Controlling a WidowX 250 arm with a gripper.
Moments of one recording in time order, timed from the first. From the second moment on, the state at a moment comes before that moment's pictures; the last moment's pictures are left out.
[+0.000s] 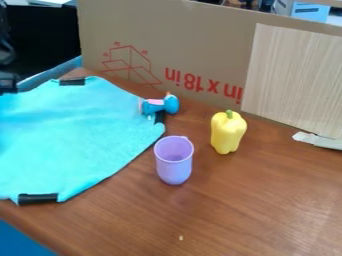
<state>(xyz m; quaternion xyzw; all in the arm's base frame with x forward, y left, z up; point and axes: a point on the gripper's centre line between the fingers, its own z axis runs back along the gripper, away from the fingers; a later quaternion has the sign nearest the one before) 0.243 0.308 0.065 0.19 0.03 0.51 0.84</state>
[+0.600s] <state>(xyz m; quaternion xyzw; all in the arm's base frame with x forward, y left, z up) 0.251 0.310 0.074 0.24 0.02 0.50 0.83</state>
